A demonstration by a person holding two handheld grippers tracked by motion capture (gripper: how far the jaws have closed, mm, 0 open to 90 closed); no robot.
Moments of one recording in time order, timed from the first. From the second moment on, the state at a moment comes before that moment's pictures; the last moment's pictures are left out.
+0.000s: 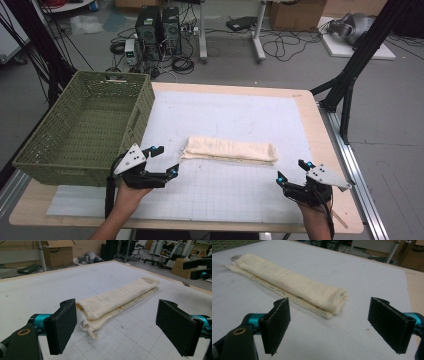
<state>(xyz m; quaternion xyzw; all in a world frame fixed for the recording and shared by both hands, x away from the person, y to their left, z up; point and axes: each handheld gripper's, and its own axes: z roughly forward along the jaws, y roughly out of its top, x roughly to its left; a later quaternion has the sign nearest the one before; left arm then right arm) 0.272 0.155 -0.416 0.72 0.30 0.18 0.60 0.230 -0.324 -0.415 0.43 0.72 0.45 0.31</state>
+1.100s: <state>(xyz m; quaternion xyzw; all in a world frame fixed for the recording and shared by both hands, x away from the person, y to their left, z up) 0.286 0.147 -0.393 0.74 0.30 0.15 0.59 0.232 -0.324 -0.417 0.43 0.72 0.45 0.31</state>
